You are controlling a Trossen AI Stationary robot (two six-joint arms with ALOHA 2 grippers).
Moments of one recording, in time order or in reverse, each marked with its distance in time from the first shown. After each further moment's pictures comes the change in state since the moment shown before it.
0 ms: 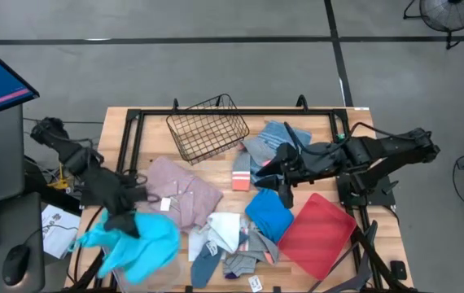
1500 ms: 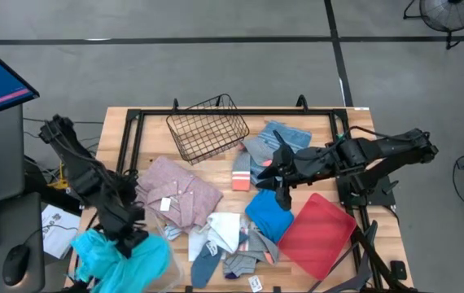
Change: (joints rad) left arm -0.159 0.212 0.051 -0.059 0.075 -0.757; right arm -0.009 0.026 -0.002 -0.092 0.000 -0.037
